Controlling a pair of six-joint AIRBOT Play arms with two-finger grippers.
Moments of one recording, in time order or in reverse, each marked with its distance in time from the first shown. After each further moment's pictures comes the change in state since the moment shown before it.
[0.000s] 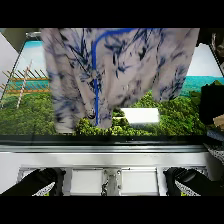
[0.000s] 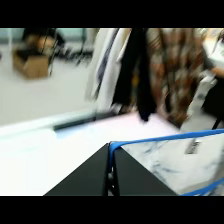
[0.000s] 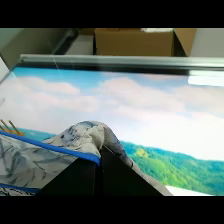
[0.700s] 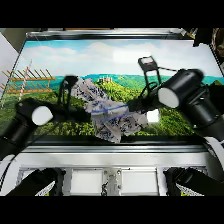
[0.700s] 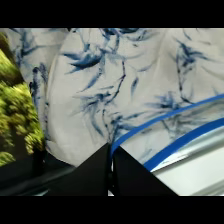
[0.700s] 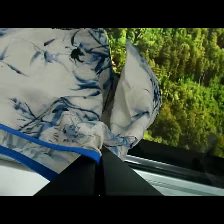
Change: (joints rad) left arm 0.028 0.162 -1.022 -0.099 -0.212 -0.070; right arm 0.228 -0.105 -0.553 -0.053 0.265 0.175
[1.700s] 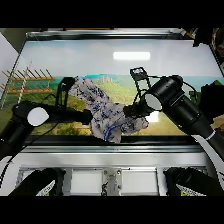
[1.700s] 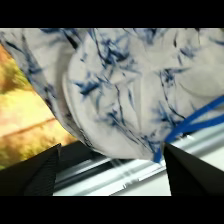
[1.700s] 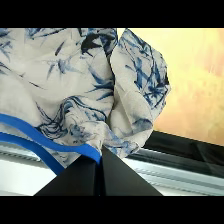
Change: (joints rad) left arm 0.101 0.019 0.029 -0.051 0.004 0.064; right arm 0.025 -0.039 -0.037 0.008 0.002 0.022
